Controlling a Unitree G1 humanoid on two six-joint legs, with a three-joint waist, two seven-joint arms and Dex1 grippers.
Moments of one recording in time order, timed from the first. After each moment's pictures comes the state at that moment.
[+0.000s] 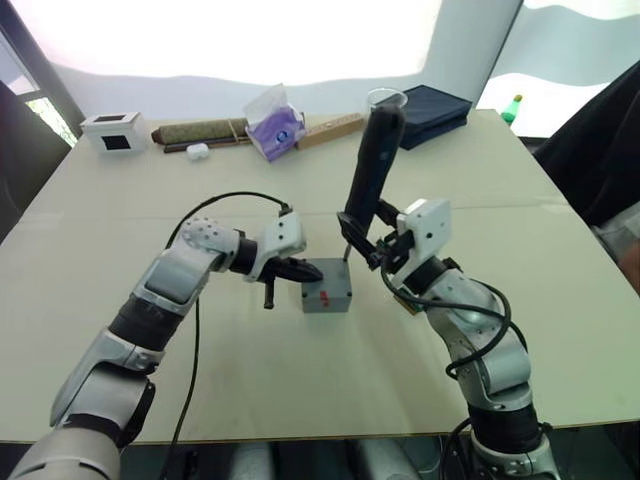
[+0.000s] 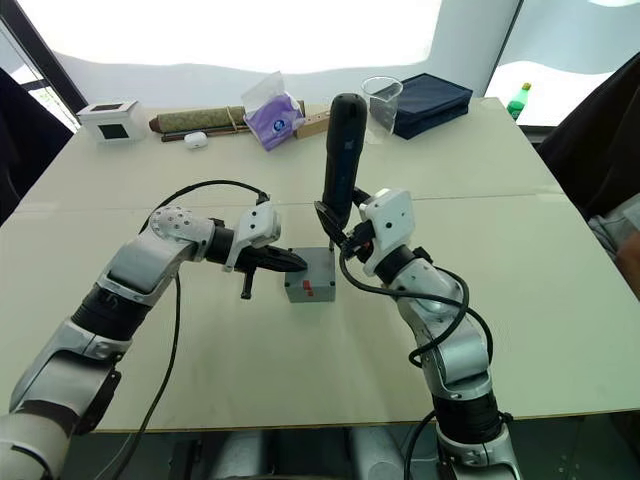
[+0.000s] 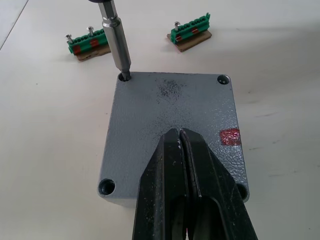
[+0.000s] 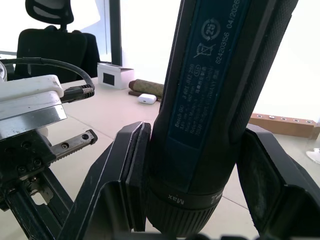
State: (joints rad) left arm -0.74 0.58 -0.34 0.08 -0.19 0.45 -1.23; right arm -0.31 -0.21 0.10 -0.47 0.19 0.43 0.37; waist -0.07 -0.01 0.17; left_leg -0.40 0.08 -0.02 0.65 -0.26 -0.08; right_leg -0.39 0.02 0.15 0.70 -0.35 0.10
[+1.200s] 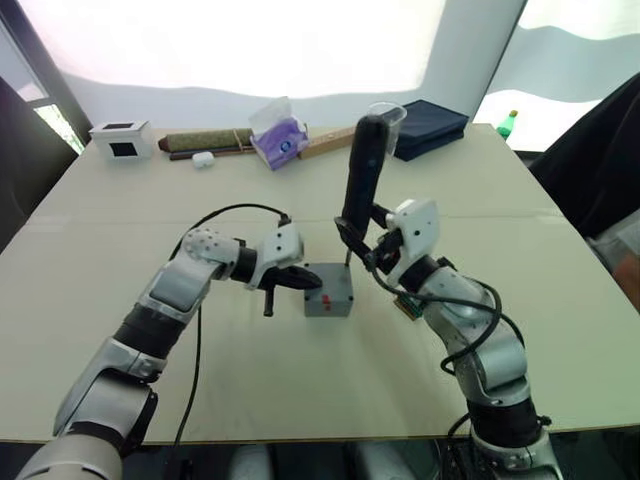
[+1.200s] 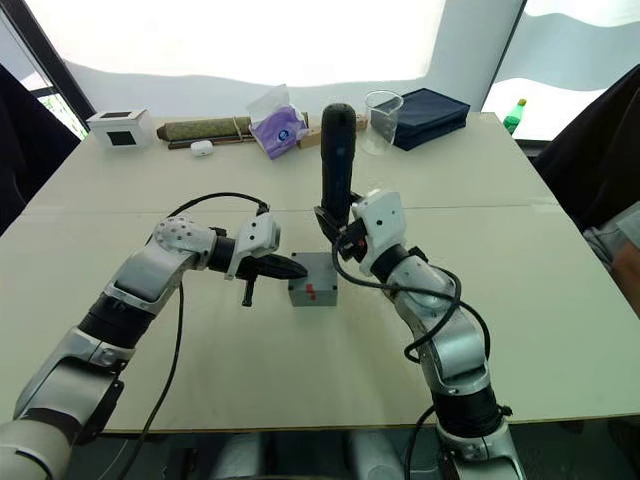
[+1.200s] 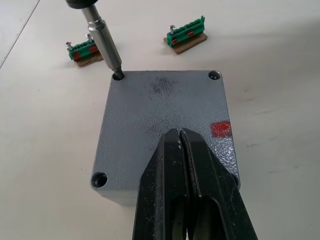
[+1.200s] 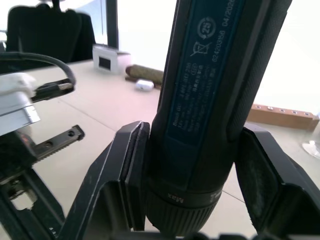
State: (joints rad) left arm -0.70 0.54 -0.34 0.14 -0.18 0.35 -1.24; right arm -0.47 -0.25 0.08 -0.47 0.21 0.67 0.34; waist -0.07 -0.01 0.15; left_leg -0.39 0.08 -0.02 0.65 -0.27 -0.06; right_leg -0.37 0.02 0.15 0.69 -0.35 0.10
